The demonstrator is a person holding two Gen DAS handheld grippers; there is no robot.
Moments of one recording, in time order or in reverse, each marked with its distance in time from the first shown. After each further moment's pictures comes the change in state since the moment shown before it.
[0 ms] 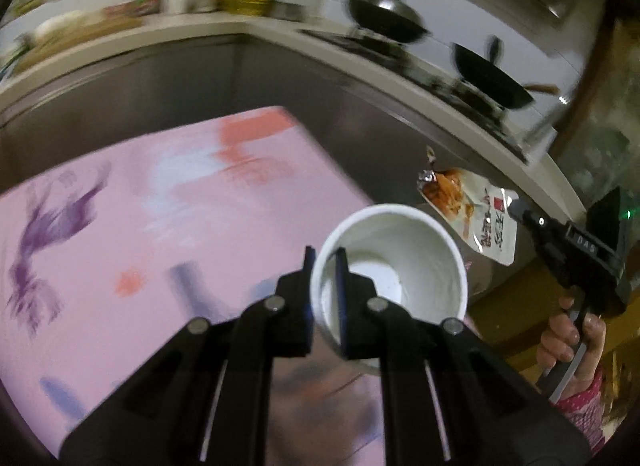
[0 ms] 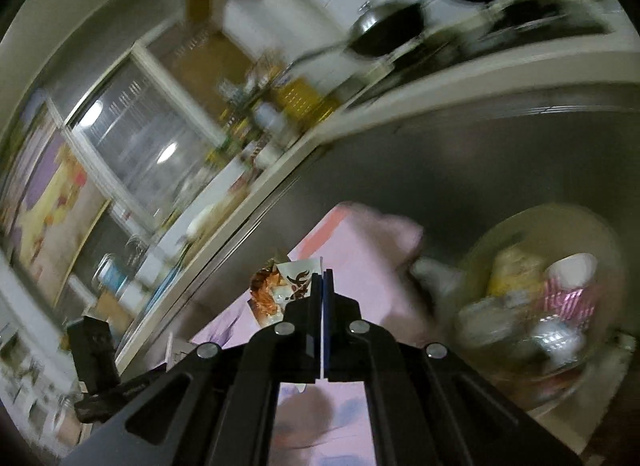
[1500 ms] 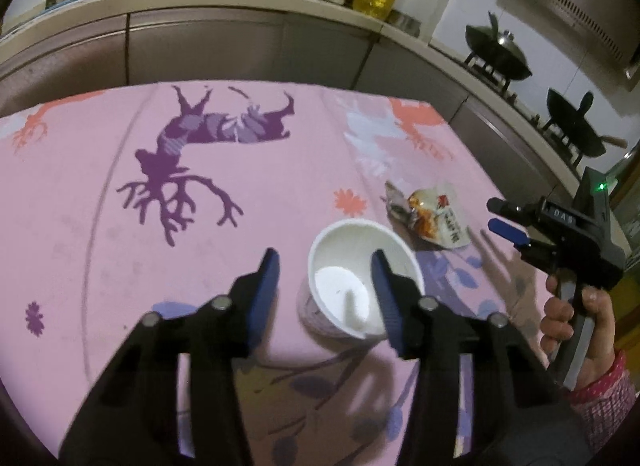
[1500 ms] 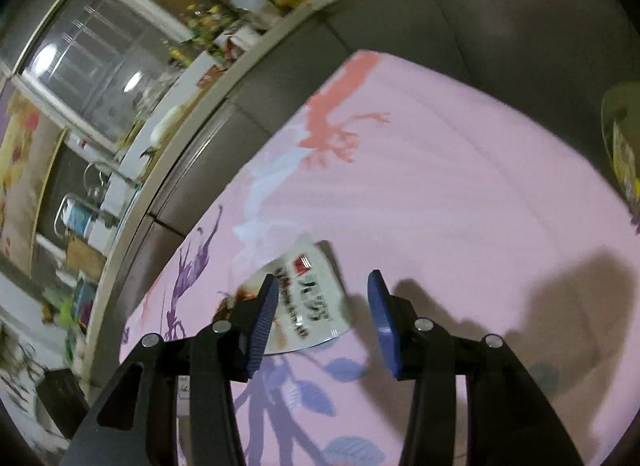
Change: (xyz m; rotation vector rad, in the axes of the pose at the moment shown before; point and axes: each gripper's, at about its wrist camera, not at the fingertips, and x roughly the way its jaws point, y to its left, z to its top) left arm -0.073 0.181 -0.101 -0.247 -0.044 0.218; right arm 0.198 0.075 -0.112 0.035 0.398 -0.068
